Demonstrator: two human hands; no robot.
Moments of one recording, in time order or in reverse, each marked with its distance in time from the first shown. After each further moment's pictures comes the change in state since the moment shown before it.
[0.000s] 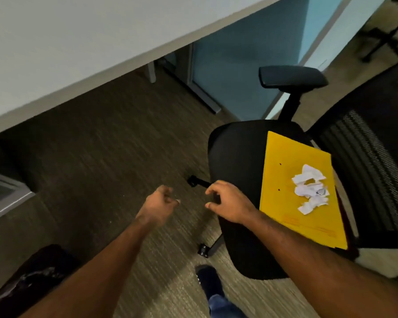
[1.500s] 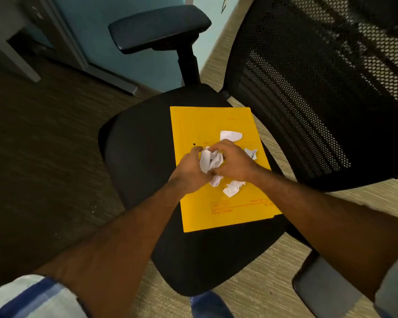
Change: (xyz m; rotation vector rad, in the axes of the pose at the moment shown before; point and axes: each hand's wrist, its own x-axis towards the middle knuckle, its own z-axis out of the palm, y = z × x) left_hand 0.090 0.204 0.254 0.199 -0.393 0.500; right_hand -0.023 0.269 -0.074 0.322 0.331 0.222
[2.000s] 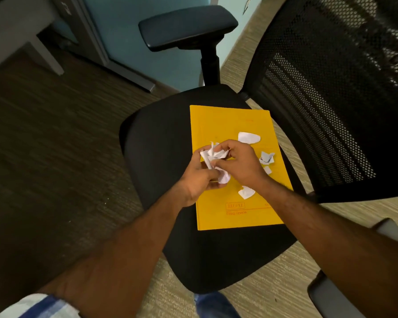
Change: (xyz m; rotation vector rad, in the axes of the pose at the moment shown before) left_hand -0.028 -0.004 -0.010 -0.867 -0.079 -0.170; right_hand -0.006 -0.050 0.017 0.325 0.175 0.035
